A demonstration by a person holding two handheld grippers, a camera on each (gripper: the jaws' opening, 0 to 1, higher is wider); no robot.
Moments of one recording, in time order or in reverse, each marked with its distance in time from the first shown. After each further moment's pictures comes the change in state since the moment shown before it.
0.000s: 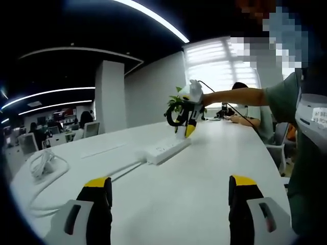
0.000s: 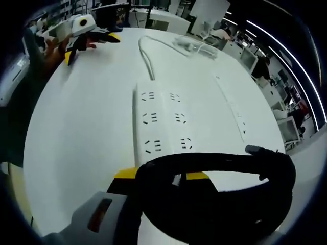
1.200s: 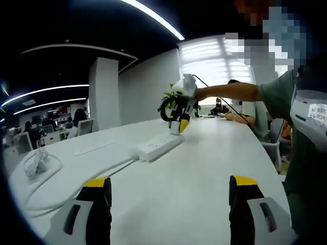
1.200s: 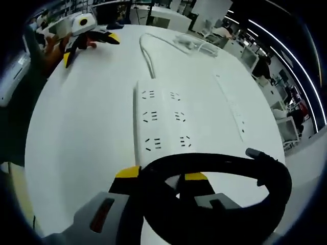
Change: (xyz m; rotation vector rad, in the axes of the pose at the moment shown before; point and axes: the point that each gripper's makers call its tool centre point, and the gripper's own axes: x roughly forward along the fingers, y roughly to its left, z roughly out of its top) left arm 0.007 -0.008 -0.007 0.001 0.023 -0.049; right arm -0.006 0.000 0.000 -0.017 0.051 0.002
